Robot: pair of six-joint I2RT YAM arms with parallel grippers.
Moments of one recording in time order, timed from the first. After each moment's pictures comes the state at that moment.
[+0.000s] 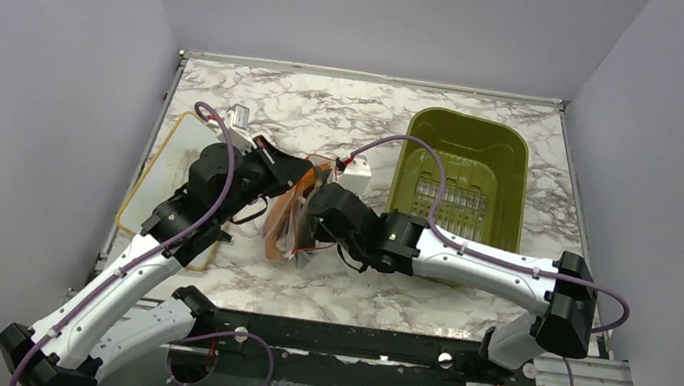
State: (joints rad) left arm -0.57 0.79 0.85 -0.26 -0.05 -0.97; right arm 1.24 1.57 1.31 -0.43 0.53 0.89
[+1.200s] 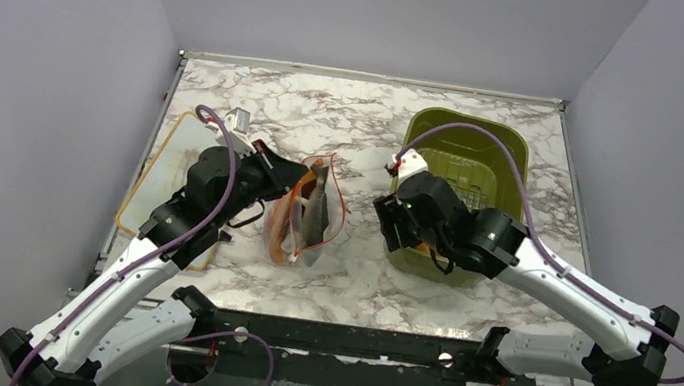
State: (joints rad) left arm -0.57 0.77 0.83 -0.29 -0.05 -0.89; right arm 1.07 1.18 1.26 -0.81 0.38 0.26
